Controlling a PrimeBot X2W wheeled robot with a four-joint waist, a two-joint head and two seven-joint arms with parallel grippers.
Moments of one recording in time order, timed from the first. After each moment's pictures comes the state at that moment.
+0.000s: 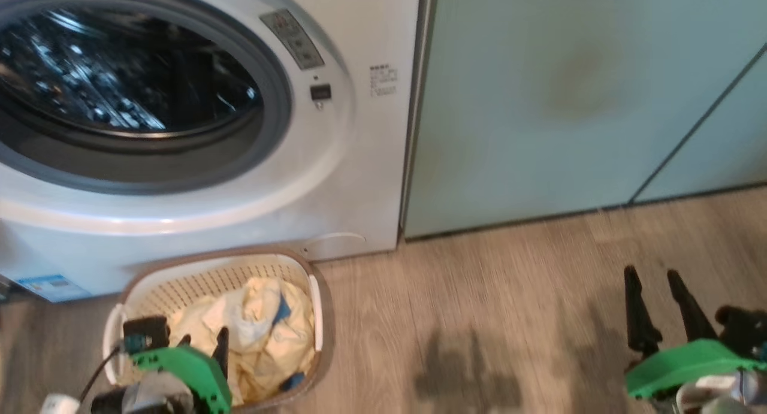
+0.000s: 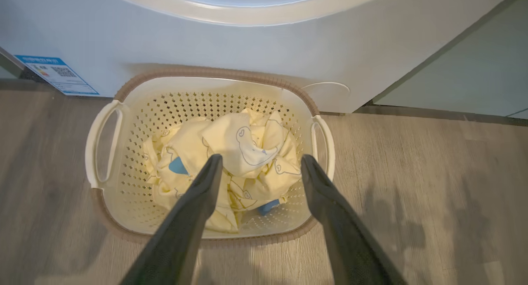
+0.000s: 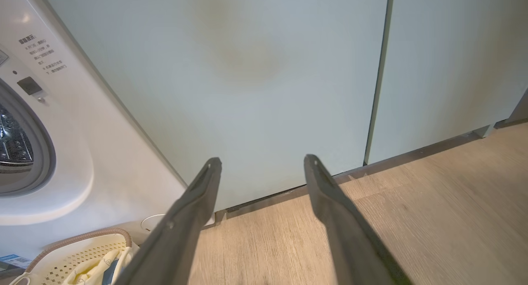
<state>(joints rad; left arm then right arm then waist) -0.29 0.14 -0.08 0.99 -0.44 -0.13 -0.22 -0.08 -0.11 0.13 0.35 0.39 0.13 -0.25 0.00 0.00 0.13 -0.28</state>
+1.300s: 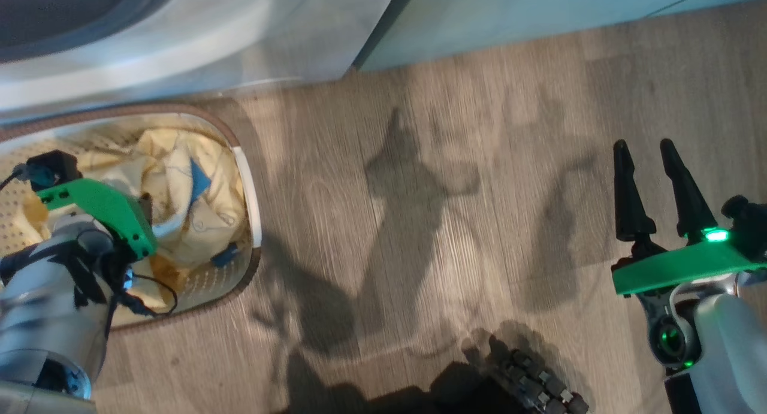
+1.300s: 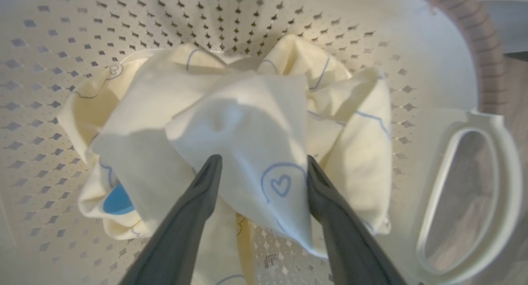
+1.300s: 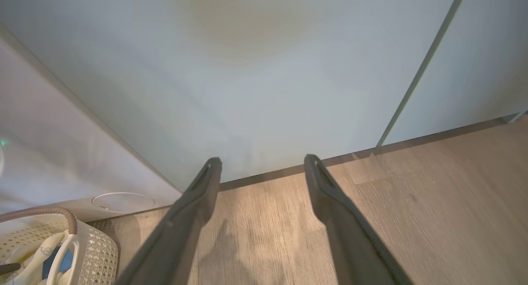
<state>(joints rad) -0.83 0.32 -0.29 1.28 -0.70 -0.09 0.05 -0.32 -0.05 0.13 0.25 0.36 0.13 -0.25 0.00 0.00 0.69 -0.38</state>
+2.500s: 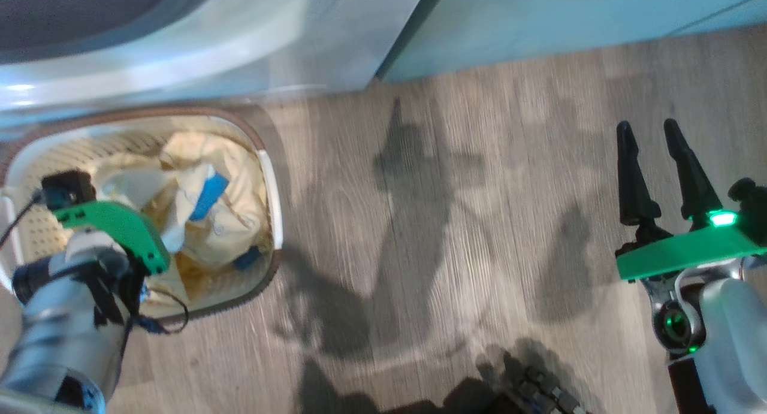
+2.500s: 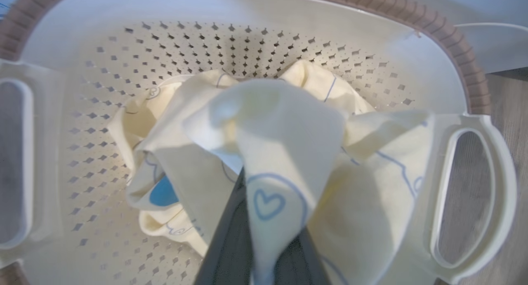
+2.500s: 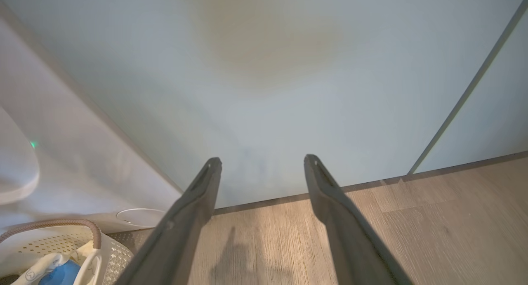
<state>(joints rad) -0.79 0.29 -0.34 1.29 -0.69 -0.09 -0.13 -0.37 -0.05 0.12 0.26 0.35 0.13 -0.25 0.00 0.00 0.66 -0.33</state>
